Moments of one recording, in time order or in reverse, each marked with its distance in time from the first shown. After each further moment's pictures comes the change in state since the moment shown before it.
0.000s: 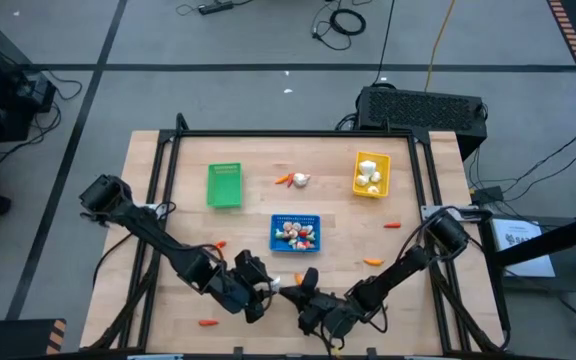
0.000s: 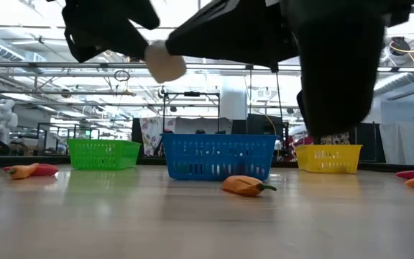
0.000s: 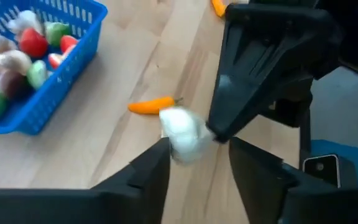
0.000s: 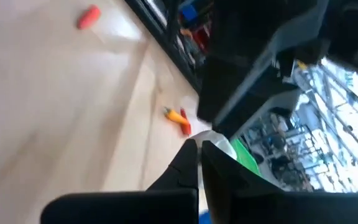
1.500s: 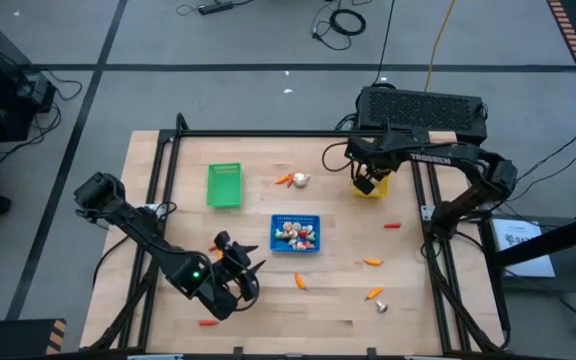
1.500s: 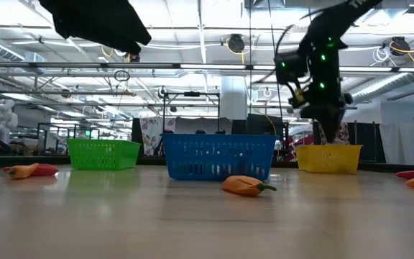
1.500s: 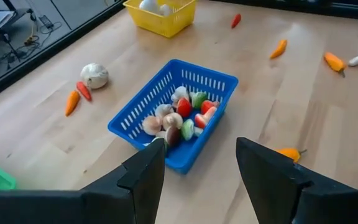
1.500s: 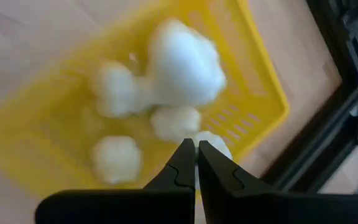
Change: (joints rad) left arm -0.061 -0.053 0.000 -0.292 -0.518 -0.053; right arm -1.194 -0.586 -0.153 -1.649 -0.590 0.937
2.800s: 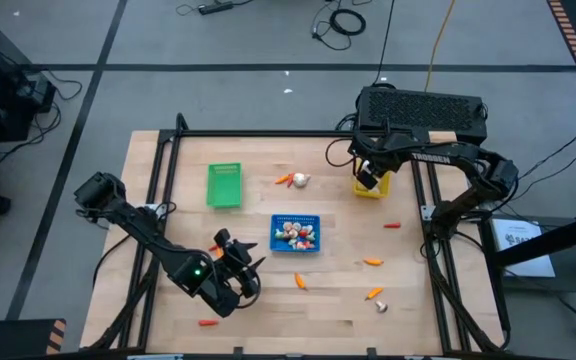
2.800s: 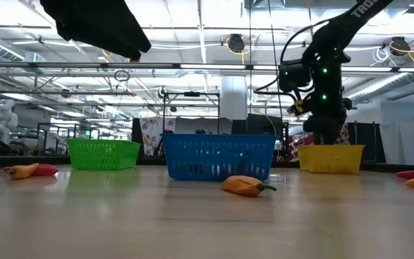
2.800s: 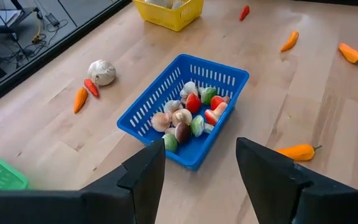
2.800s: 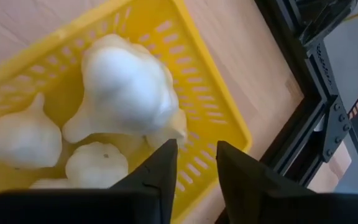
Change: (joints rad) left arm 0.021 0.000 0.000 -0.033 0.009 0.003; right arm -0.071 0.000 -0.095 0.163 0.128 -0.104
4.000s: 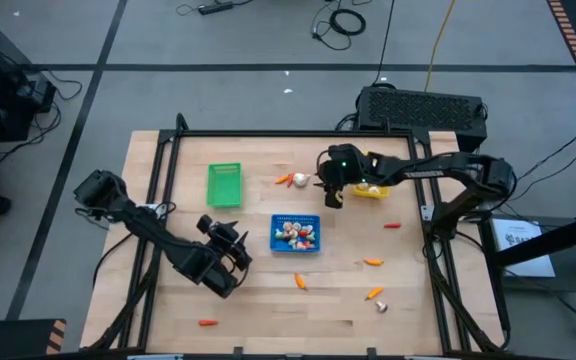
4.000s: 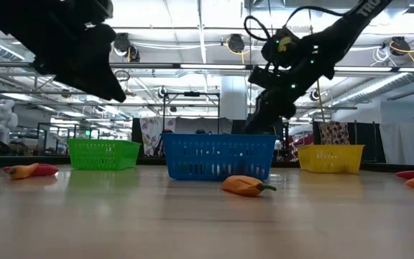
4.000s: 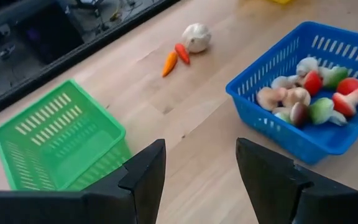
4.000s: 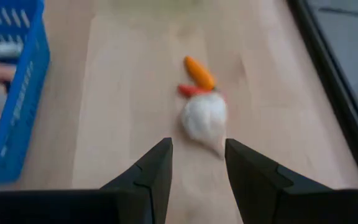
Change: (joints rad) left arm 0.062 -0.018 -0.153 -0.266 -0.078 -0.399; right arm 0.227 0.019 -0.119 0.883 -0.557 -0.496
